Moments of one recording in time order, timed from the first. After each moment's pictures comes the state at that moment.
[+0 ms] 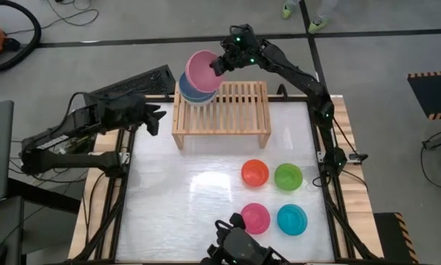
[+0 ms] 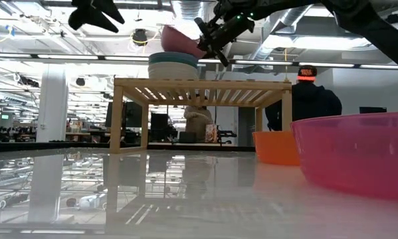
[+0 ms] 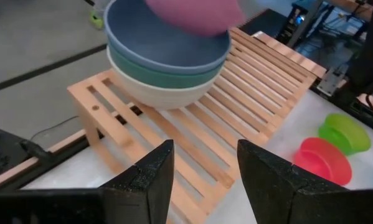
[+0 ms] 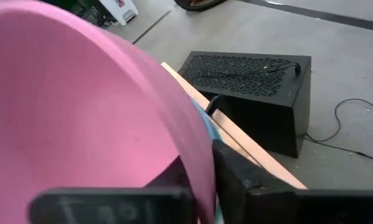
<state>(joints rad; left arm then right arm) 0.38 0.82 1.08 -0.73 -0.24 -0.35 -0.66 2.15 2.36 -0.71 -0.32 0.34</state>
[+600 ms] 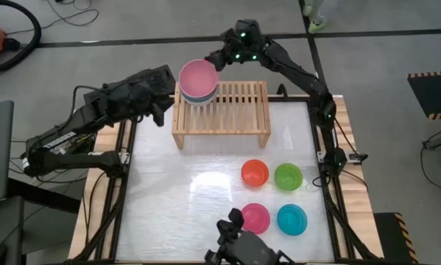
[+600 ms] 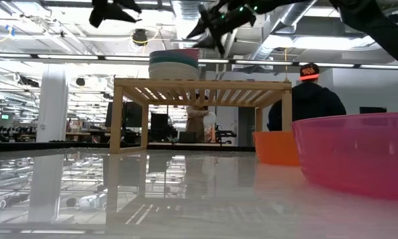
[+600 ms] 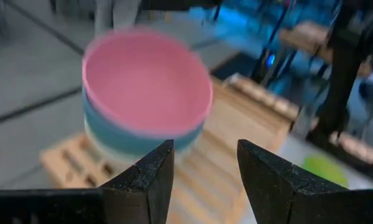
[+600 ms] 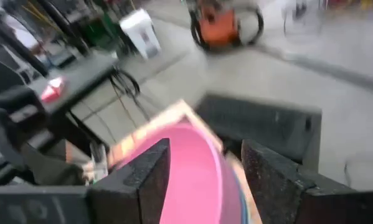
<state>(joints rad) 0.48 0.88 1.08 -0.46 -0.11 -0.27 -0.66 2.11 2.36 -0.56 -0.34 0.29</state>
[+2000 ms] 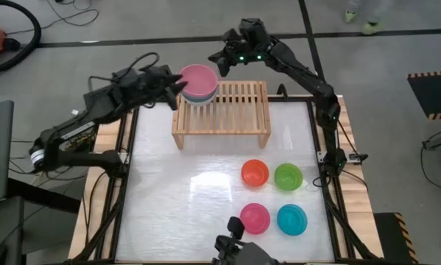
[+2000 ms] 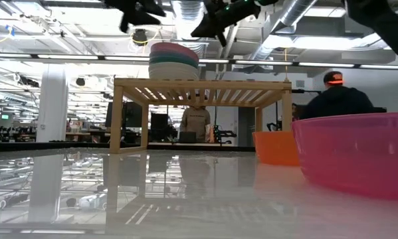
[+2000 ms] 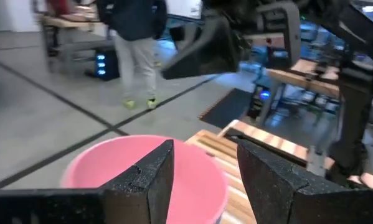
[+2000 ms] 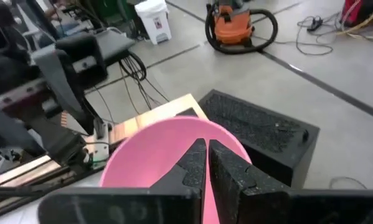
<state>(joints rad) 0.61 1.08 1.08 -0.07 0.02 -0.13 -0.64 2.05 2.34 -0.62 -0.37 0.12</state>
